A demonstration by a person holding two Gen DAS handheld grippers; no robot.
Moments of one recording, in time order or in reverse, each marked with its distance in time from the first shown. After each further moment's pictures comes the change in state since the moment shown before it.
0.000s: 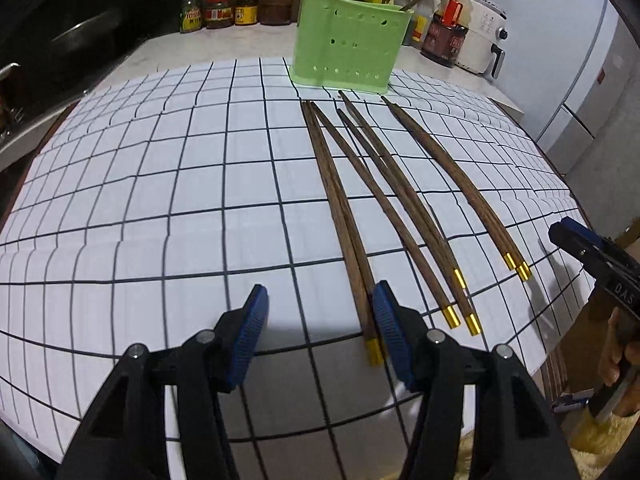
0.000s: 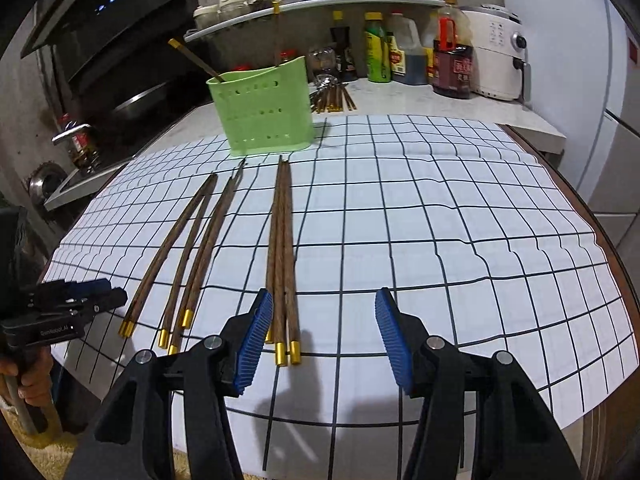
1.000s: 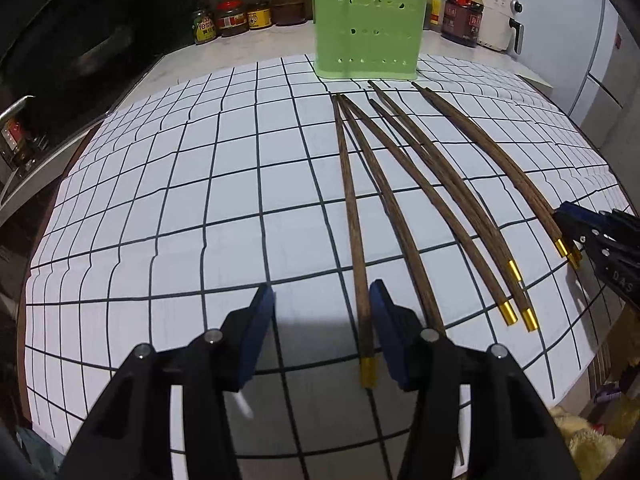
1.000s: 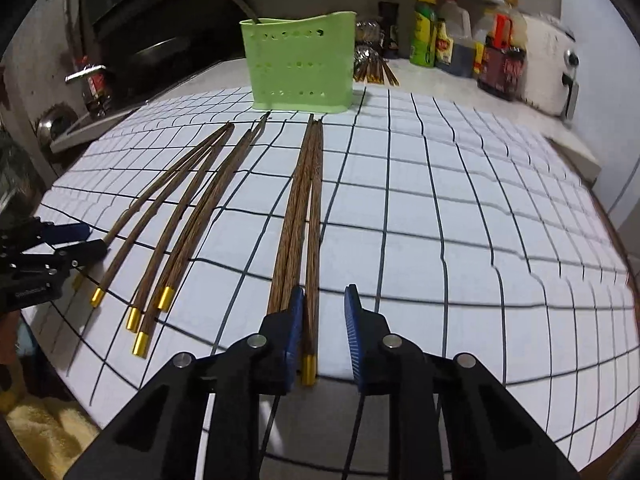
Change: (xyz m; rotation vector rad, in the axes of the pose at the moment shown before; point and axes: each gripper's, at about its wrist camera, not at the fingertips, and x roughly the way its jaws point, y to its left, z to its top) left arm 0.011 -0.001 0.004 0.085 0.005 0.177; right arm 0.049 0.024 0.001 -0.193 0.077 0.010
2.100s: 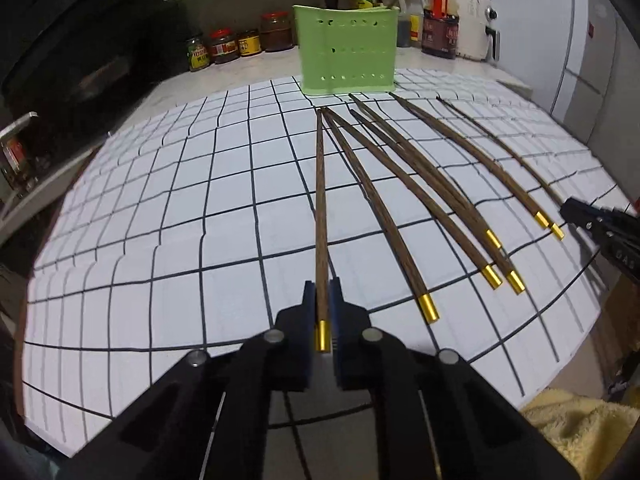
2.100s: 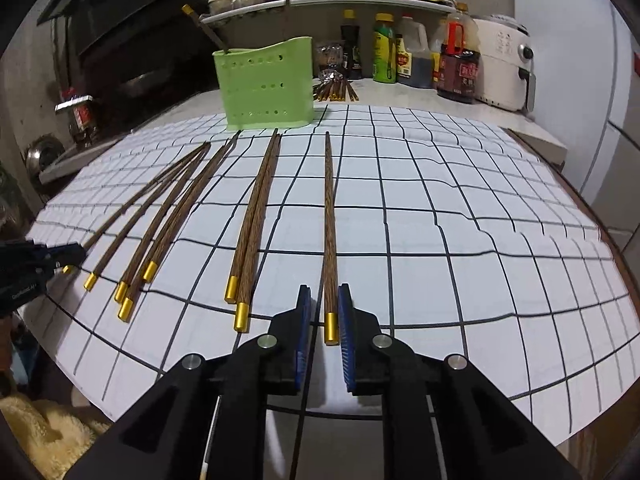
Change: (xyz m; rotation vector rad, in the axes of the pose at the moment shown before) left arm -0.017 -0.004 -0.030 0.026 -0.110 -0.027; right arm -0.025 -0.026 -0.040 0.118 -0.119 -0.043
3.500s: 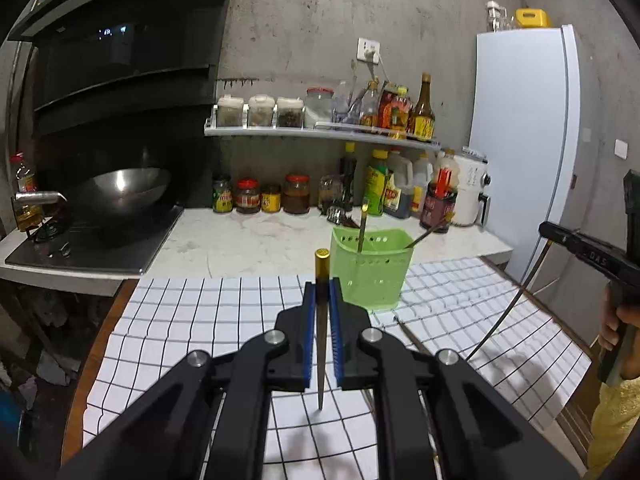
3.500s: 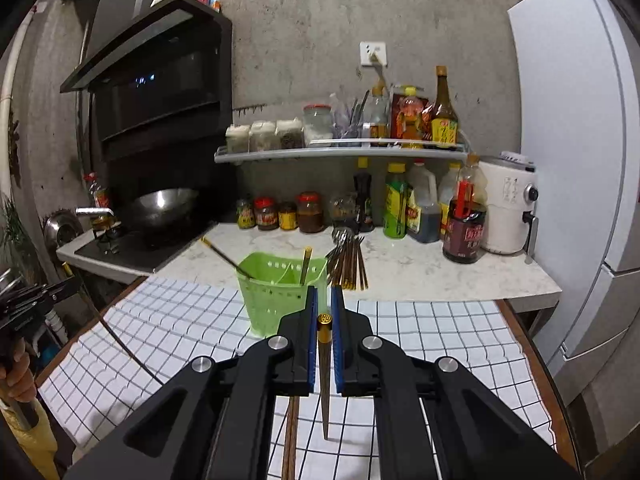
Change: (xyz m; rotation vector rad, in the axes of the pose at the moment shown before) left arm -0.125 0.066 0.111 -0.107 -0.469 -0.059; right arm -0.096 0.014 0.186 -0.060 -0.365 0.031
